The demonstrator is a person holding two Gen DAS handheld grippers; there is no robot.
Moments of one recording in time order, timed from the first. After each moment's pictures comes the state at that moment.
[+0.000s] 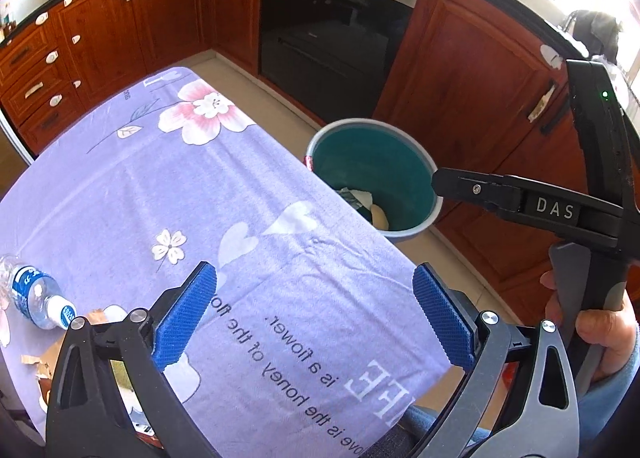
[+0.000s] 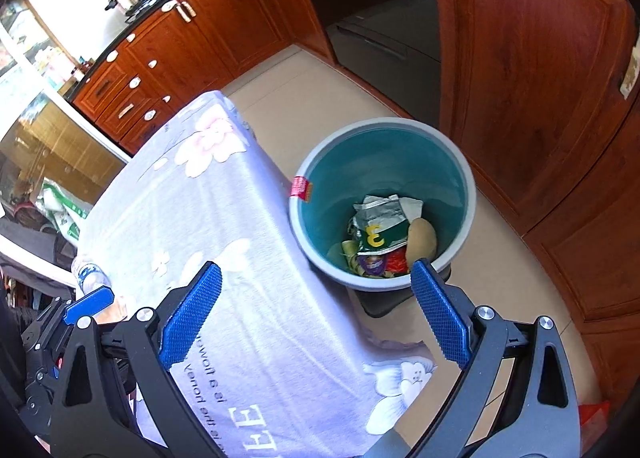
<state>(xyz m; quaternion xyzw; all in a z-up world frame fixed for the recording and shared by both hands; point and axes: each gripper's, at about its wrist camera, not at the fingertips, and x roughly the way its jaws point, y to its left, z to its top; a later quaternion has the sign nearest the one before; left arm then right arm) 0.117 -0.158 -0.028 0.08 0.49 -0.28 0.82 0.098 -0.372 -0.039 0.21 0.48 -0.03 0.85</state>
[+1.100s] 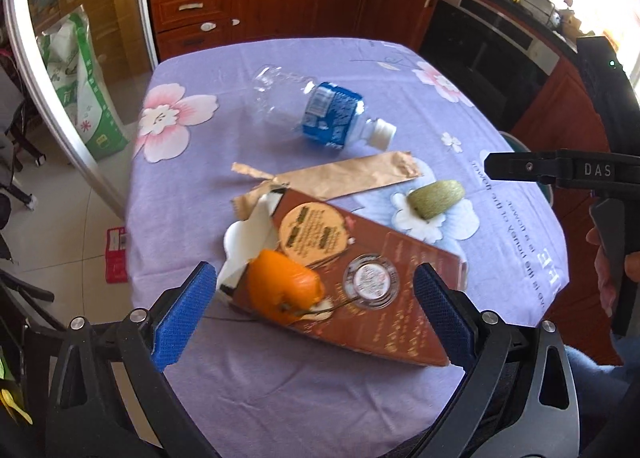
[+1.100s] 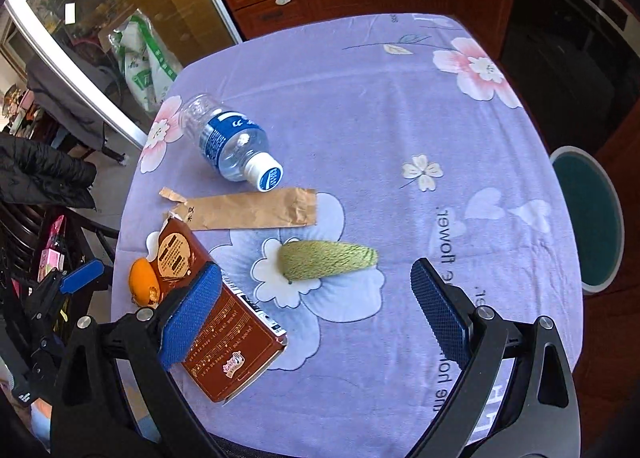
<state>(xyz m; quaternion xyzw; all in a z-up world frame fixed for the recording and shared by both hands) 0.041 0.169 -0.056 -0.02 0.49 -0.10 0.87 0.119 -0.069 -0.045 0.04 0.55 0.15 0.82</state>
